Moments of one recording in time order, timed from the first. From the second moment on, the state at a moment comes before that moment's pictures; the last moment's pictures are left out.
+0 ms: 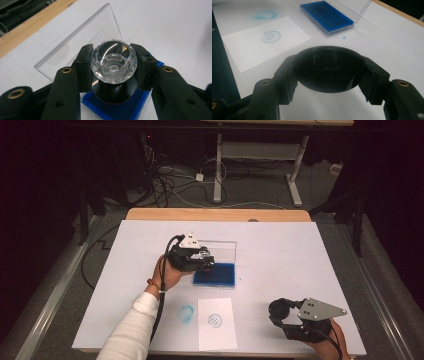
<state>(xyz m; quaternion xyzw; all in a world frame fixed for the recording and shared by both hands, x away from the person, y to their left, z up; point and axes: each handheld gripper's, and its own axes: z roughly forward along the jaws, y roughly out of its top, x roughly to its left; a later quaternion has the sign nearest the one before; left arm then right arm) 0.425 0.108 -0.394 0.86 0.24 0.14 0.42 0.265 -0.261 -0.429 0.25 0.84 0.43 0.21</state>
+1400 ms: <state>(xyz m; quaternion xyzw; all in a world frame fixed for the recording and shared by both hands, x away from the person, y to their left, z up) 0.429 0.101 -0.440 0.88 0.26 0.10 0.39 0.265 -0.261 -0.430 0.25 0.85 0.42 0.20</state>
